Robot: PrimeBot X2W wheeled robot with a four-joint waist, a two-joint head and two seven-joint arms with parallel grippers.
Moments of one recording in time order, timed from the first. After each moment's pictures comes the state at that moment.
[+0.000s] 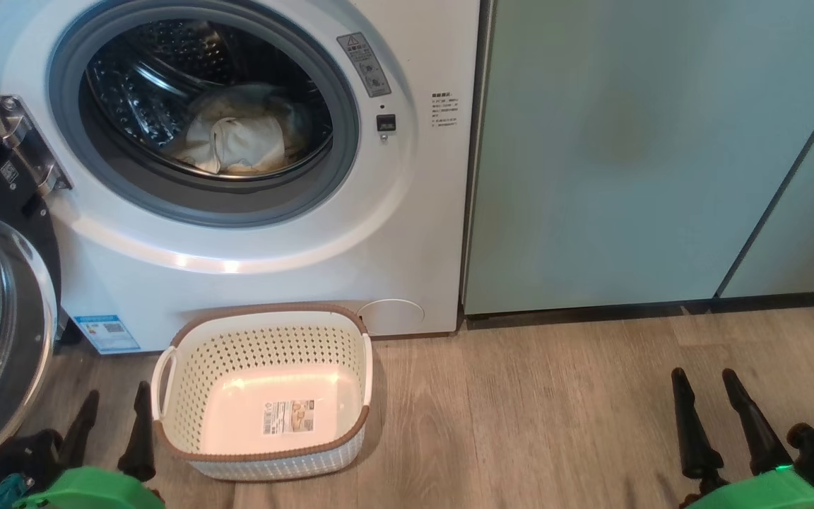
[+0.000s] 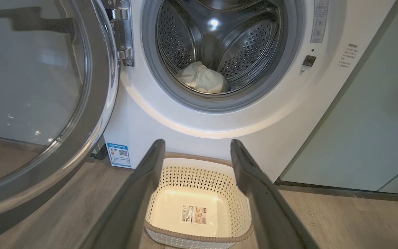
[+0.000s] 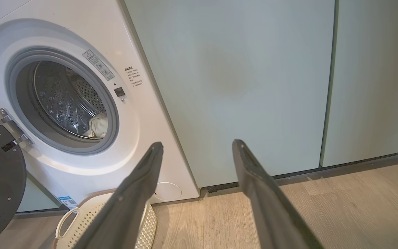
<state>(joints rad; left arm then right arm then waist) 0.10 0.18 0.18 0.27 -0.35 -0.13 -0.25 0.06 -0.09 0.13 0.19 0.36 0.13 -0.26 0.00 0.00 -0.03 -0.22</state>
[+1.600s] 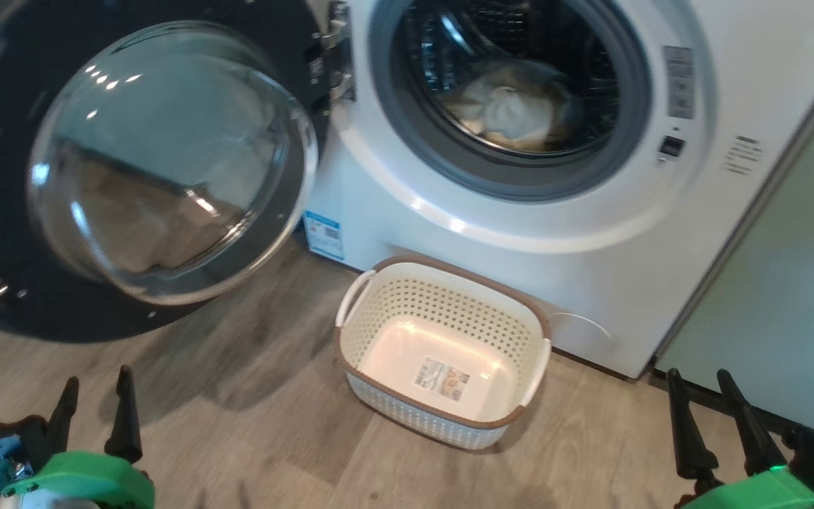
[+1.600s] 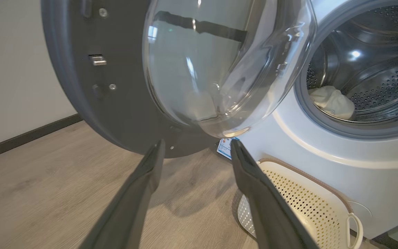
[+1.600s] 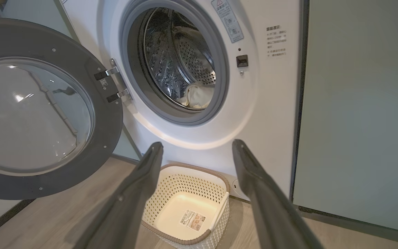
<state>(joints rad) 0.05 0.16 0.24 0.30 -0.30 -0.11 -0.25 0.06 -0.08 0.13 0.18 0.36 0.13 -0.26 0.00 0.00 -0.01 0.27</state>
